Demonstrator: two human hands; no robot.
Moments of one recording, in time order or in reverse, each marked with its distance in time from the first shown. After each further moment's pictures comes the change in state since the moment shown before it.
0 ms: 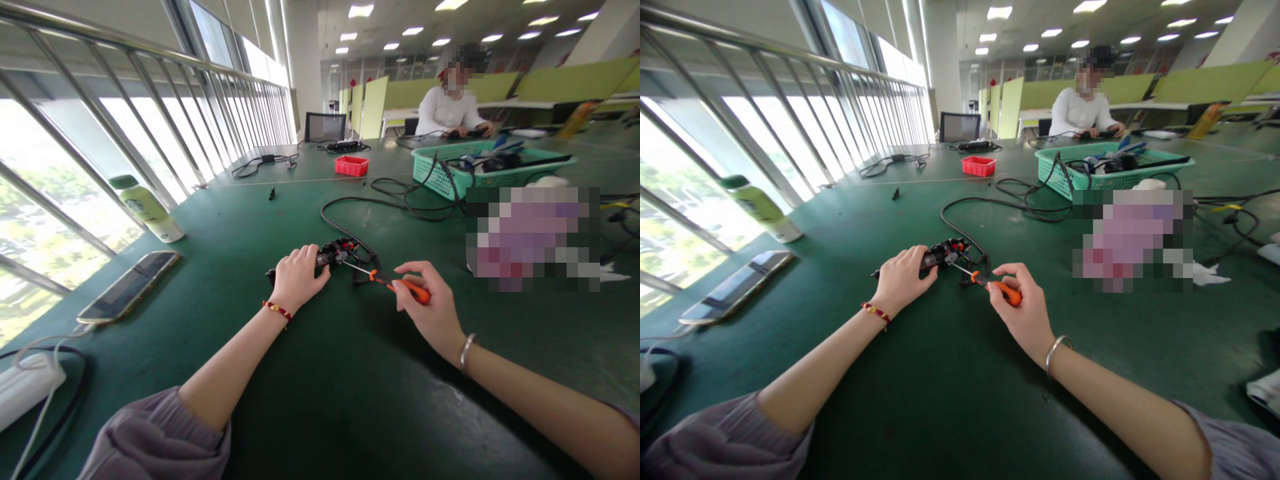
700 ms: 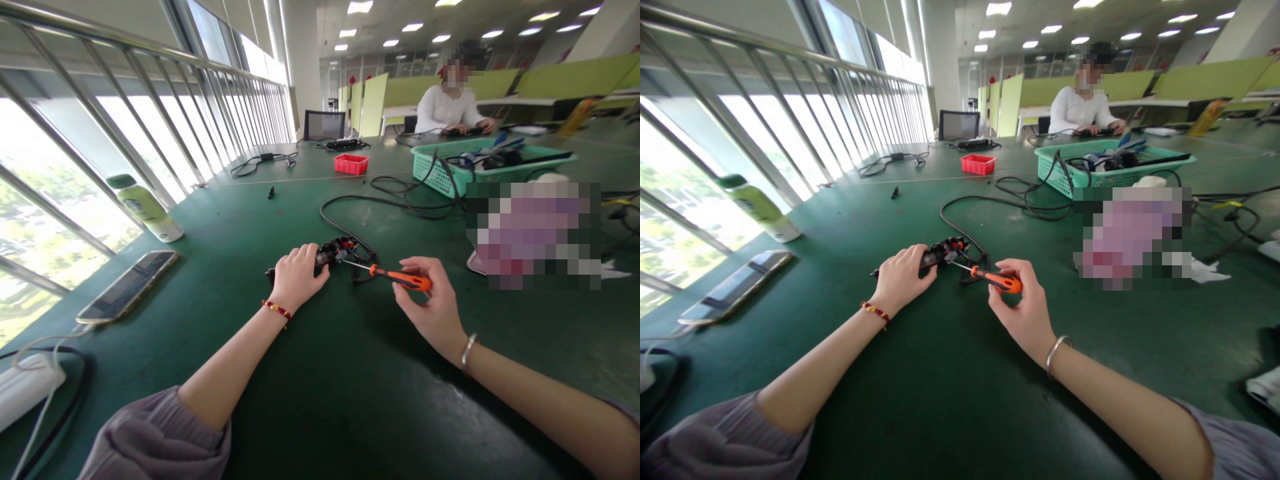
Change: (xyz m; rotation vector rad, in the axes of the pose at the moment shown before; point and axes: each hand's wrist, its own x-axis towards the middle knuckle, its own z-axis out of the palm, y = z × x) left_hand 0.000 0.000 0.000 -0.002 -0.003 0.000; right_hand 0.000 0.001 0.000 -0.101 0.123 -0.185
